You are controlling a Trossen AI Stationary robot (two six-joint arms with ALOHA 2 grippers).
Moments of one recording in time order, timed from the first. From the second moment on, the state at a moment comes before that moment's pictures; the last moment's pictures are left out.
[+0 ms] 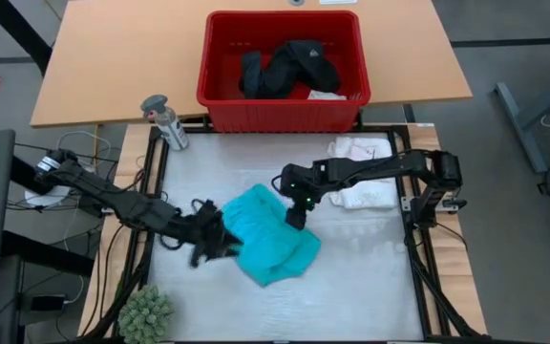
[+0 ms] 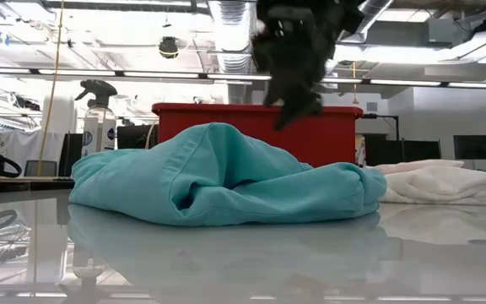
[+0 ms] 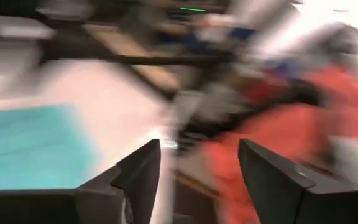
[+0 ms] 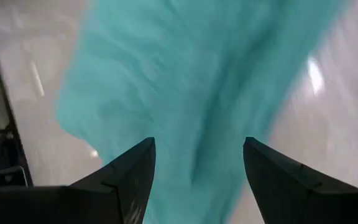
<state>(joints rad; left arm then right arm) -0.40 1.06 0.76 0.19 -0.17 -0.86 -0.07 1.74 1.34 -0.66 -0.27 0.44</state>
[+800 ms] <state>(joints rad) 0.20 0.98 0.76 -0.43 0.17 -0.64 0.51 1.70 1.00 -0.20 0.44 1.92</state>
